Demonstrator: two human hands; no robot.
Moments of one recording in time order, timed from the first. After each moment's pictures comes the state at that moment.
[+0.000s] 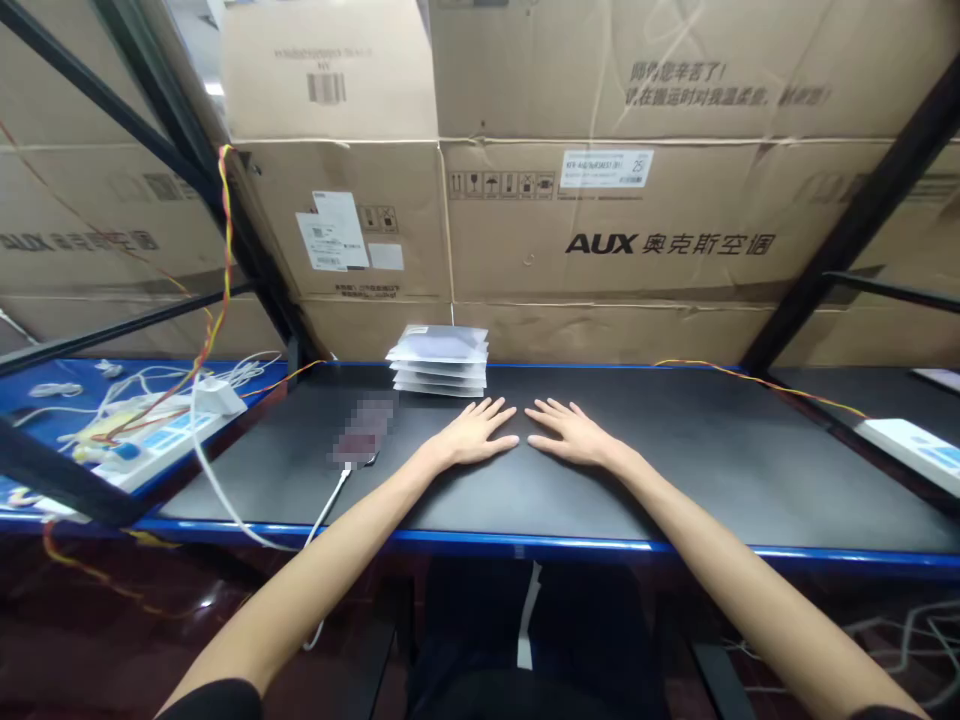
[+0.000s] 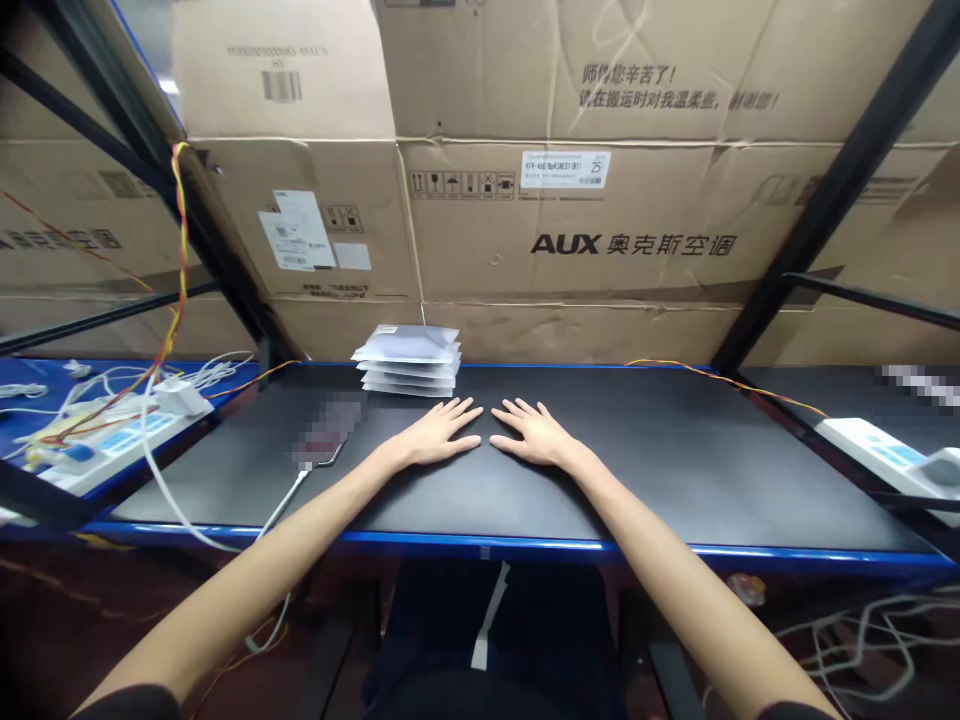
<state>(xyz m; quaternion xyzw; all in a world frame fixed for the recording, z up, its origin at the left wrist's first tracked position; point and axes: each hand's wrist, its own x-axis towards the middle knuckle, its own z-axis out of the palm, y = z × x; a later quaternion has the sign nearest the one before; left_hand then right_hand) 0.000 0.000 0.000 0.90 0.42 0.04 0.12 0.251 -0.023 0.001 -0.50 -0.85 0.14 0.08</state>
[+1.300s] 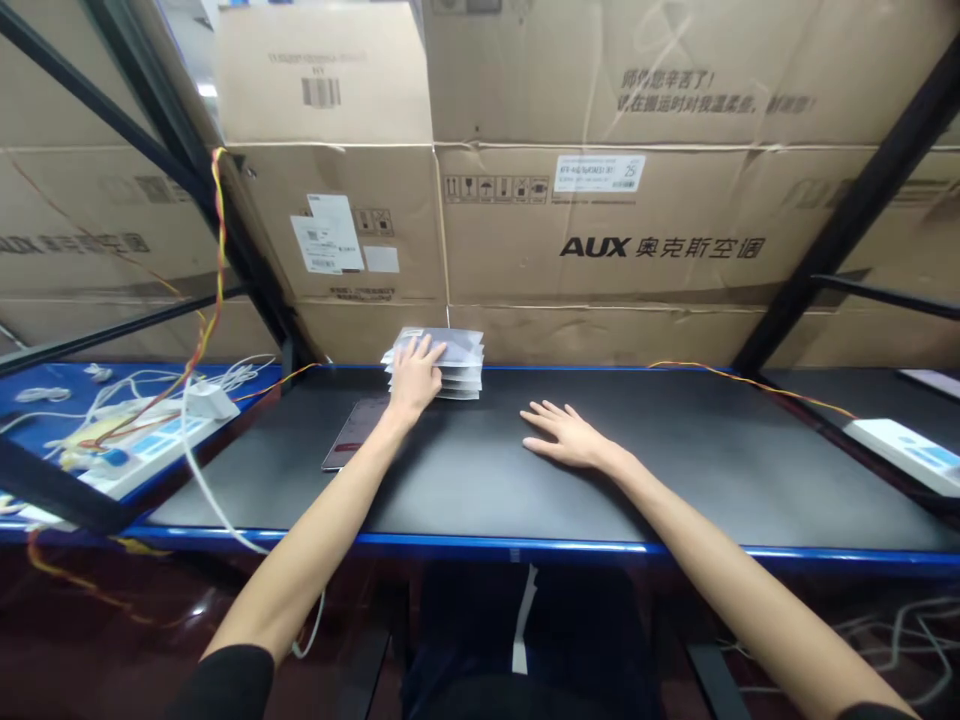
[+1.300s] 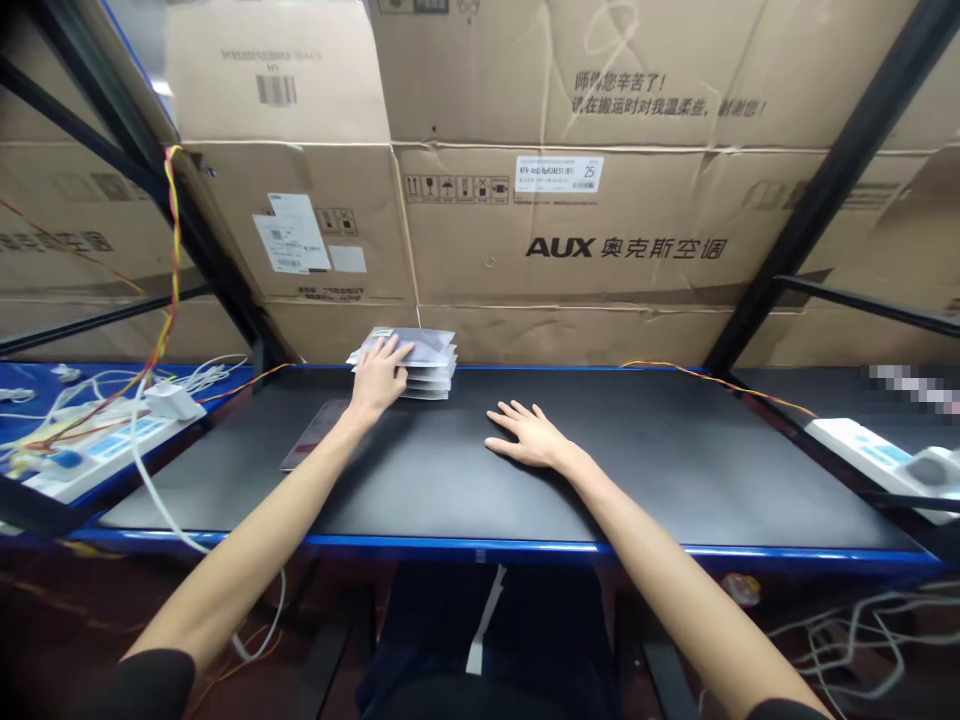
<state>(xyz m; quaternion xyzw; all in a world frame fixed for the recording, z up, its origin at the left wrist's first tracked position) -0.054 0.056 0.046 0.77 0.55 0.29 -0.16 0.250 -0.025 0.005 -0.50 -0.85 0.15 0.08</state>
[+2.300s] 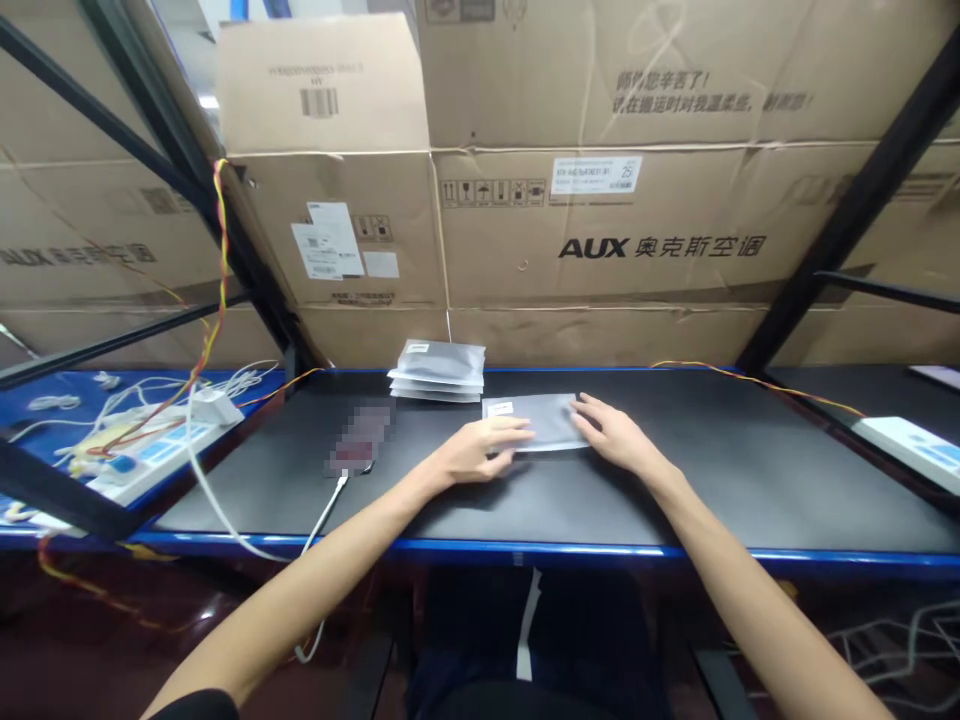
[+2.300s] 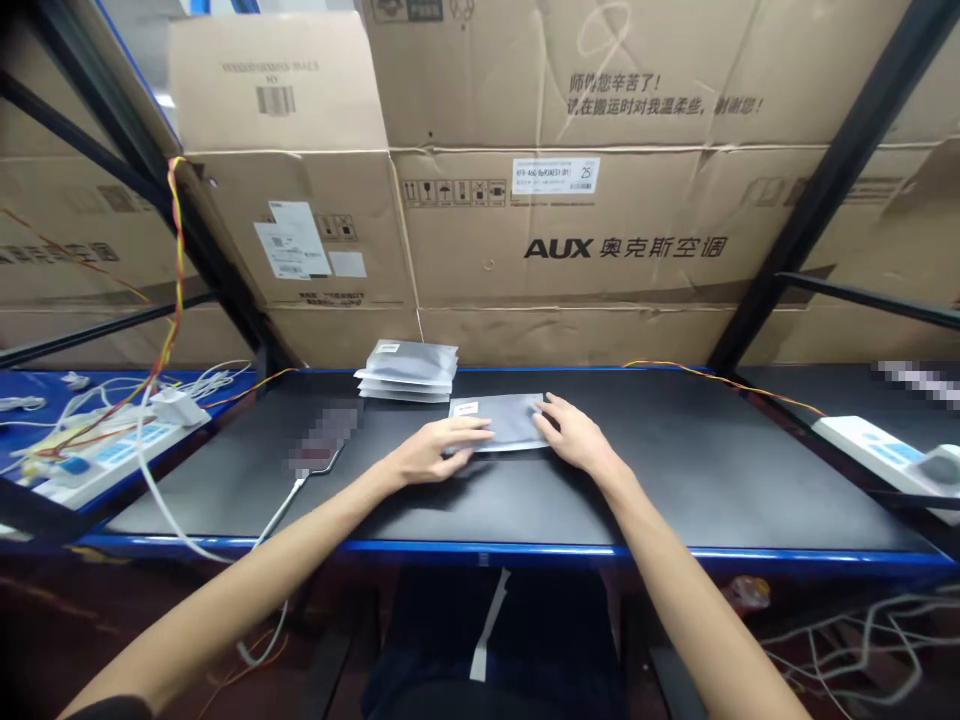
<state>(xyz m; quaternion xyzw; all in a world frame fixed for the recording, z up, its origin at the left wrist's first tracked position) 0.005 -0.025 0.016 0.94 0.23 0.23 0.11 0.297 -0.035 0.002 -0.60 -0.76 0.09 0.22</state>
